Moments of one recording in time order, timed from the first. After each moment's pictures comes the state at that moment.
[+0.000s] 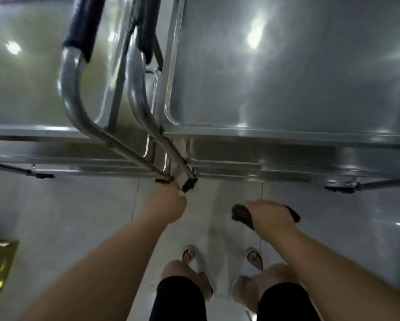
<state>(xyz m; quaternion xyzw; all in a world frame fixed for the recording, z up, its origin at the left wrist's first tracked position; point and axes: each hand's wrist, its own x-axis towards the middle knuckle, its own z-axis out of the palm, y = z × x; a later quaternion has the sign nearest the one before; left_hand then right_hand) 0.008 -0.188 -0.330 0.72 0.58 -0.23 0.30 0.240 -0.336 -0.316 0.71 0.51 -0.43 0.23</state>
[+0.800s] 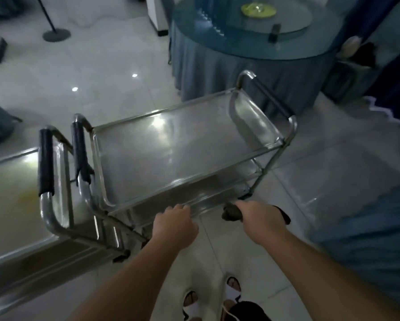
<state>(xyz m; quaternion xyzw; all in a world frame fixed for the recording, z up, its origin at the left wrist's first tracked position) 0.150 -0.332 -0.020 0.93 0.24 -0.23 0.13 0.281 -0.515 0.029 0.90 0.30 -0.29 0.10</state>
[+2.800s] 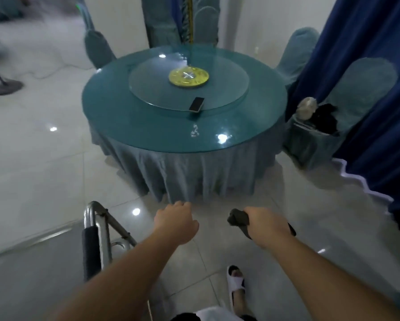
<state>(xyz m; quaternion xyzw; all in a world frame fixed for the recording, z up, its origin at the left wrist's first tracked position) 1.097 -0.486 0.035 0.95 0.23 -0.18 0.11 1.208 -0.696 0.069 0.94 0.23 -0.25 0.01</state>
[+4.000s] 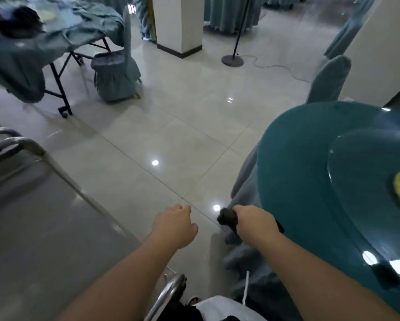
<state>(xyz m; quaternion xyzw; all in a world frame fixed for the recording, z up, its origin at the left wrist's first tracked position) 1.033 -0.063 0.011 0.71 0.66 -0.10 0.20 1.257 -0.058 0.061 0.66 0.71 -0.16 0.15</state>
